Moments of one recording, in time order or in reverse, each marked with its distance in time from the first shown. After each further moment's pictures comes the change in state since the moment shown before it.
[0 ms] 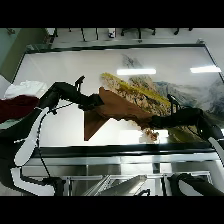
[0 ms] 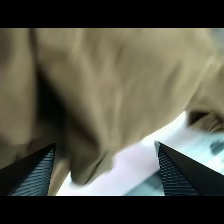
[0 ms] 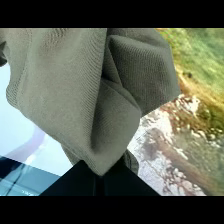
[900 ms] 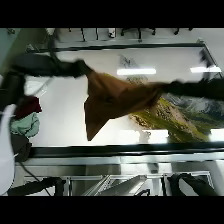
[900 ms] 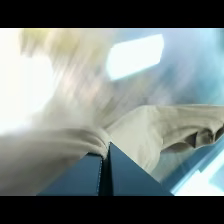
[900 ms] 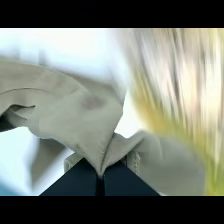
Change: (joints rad) left arm 0.023 0.298 0.386 -0.011 0.008 -0.008; right arm -0.117 0.154 0.576 0.133 -0.181 -0.016
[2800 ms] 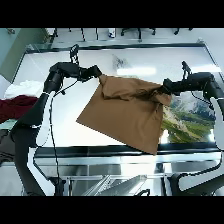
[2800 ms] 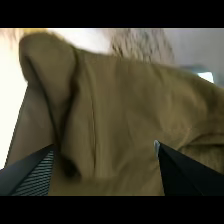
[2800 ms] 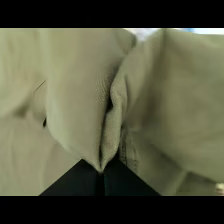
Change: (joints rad) left arm -0.001 -0.592 0.229 0.208 -0.105 -0.111; right arm -0.075 -0.695 0.172 -0.045 0.075 0.016
